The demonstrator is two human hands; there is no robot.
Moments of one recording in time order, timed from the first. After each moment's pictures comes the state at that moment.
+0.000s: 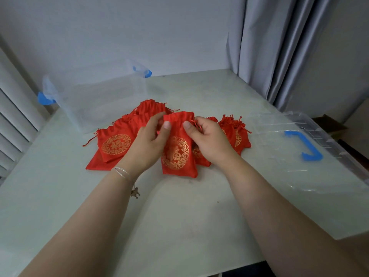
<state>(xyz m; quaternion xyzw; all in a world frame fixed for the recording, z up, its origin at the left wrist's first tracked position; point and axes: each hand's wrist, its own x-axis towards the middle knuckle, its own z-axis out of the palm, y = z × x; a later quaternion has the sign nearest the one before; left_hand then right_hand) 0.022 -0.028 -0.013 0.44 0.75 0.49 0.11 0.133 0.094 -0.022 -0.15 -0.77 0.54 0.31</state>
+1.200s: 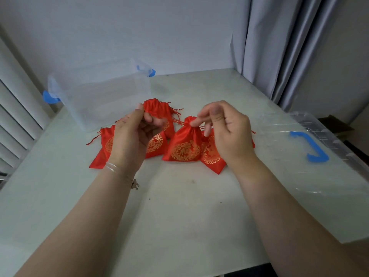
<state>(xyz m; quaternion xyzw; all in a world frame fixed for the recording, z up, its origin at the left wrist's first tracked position) 0.014 -0.031 0.000 0.25 0.47 0.80 0.25 0.154 0.090 -0.001 -0.06 -0.75 0.42 0.51</state>
